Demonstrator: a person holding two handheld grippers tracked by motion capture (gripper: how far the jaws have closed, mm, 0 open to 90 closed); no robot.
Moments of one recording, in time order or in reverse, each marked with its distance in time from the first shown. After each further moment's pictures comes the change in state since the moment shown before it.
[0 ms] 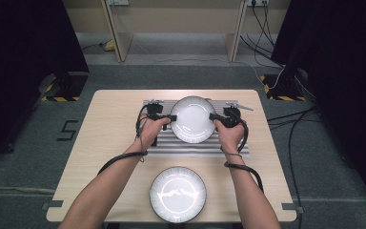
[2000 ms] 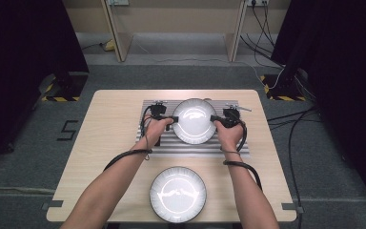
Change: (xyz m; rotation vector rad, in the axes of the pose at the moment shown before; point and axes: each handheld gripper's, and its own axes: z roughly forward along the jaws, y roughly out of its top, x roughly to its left) left arm 0.004 -0.003 0.023 0.039 0.032 -0.038; right arm -0.014 -0.006 0.019 0.036 -0.044 0.028
